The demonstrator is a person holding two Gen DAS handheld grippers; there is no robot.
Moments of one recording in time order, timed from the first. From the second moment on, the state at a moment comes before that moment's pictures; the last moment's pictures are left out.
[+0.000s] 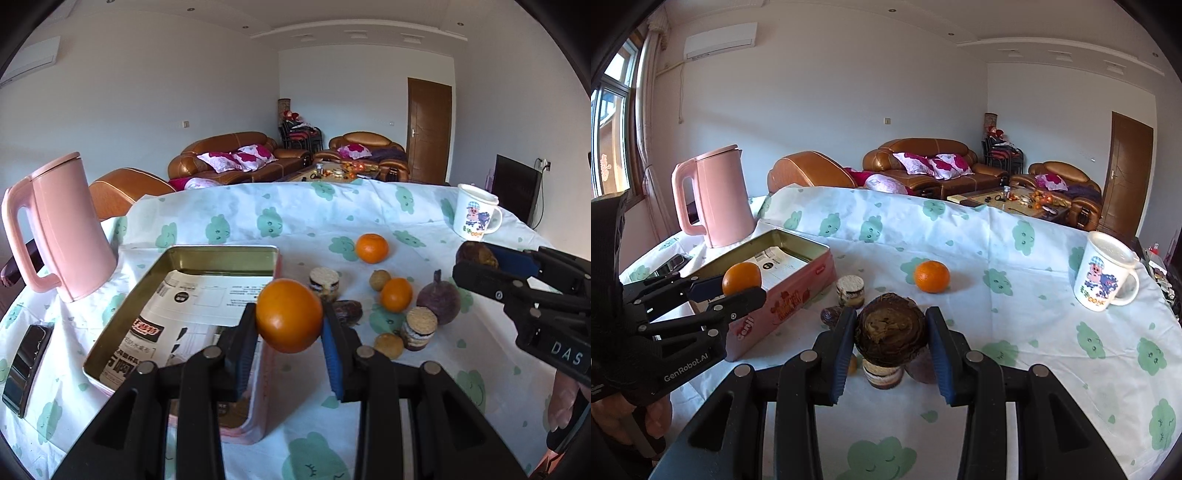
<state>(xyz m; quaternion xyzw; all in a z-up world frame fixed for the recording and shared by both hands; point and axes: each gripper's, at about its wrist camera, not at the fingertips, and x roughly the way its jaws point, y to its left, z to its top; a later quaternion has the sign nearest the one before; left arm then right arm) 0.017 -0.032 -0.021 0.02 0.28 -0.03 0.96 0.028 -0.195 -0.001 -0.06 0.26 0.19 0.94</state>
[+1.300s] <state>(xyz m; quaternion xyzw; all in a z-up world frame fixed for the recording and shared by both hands) 0.046 0.087 -0.051 -0.03 0.34 0.07 0.94 0.077 -0.036 -0.042 -0.14 0.31 0.30 0.89</state>
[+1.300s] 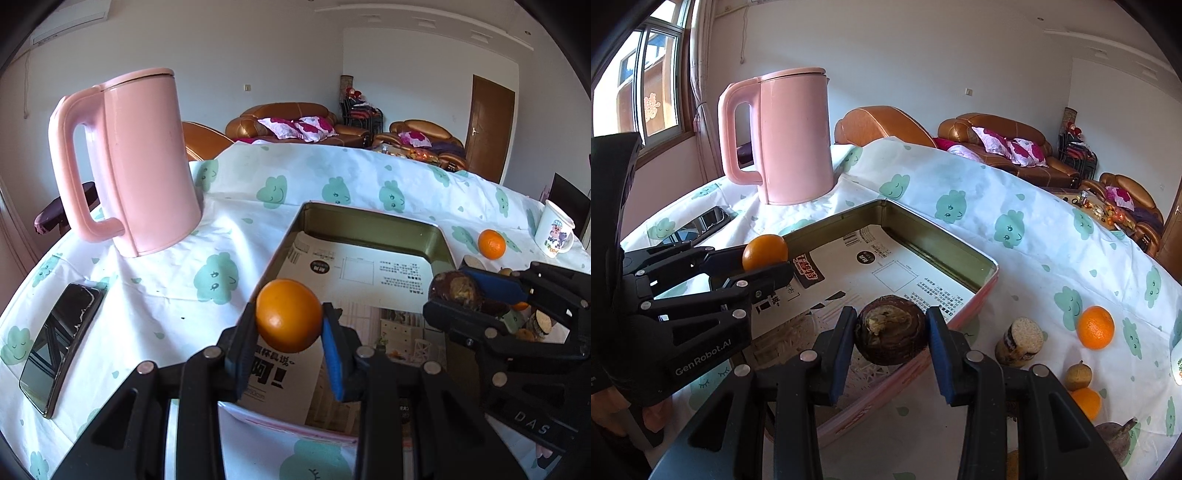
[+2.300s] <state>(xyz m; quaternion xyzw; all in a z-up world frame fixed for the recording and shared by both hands) 0.031 0.086 -0.039 -0.04 0.30 0.06 0.95 0.056 -0.037 -0.039 -0.15 0.29 0.32 0.89</state>
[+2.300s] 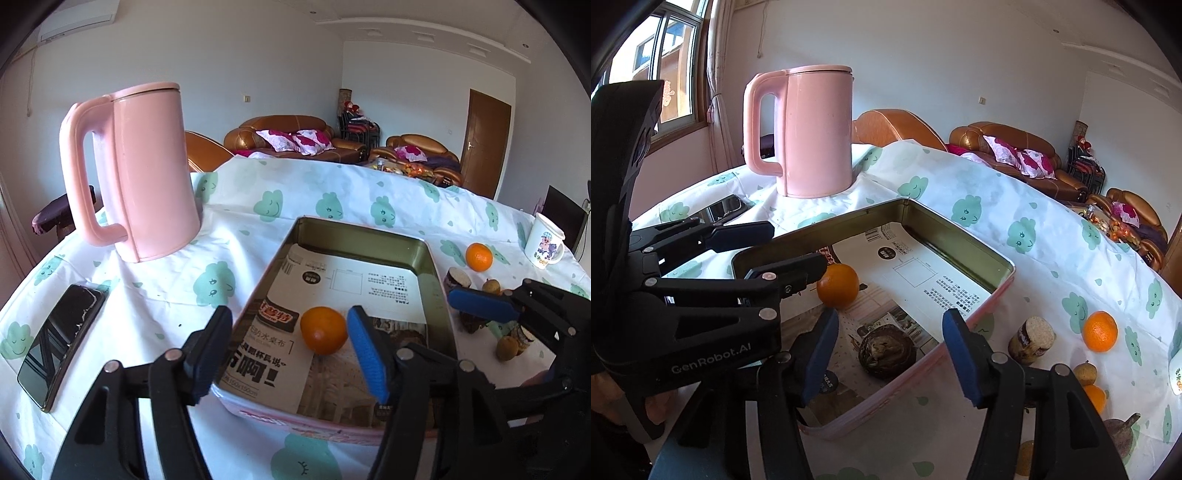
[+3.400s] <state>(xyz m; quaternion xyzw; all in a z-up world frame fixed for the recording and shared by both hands) 0.058 -0.079 -0.052 0.03 0.35 -0.08 0.93 0.101 -0.243 -0.063 0.05 0.40 0.19 0.90</state>
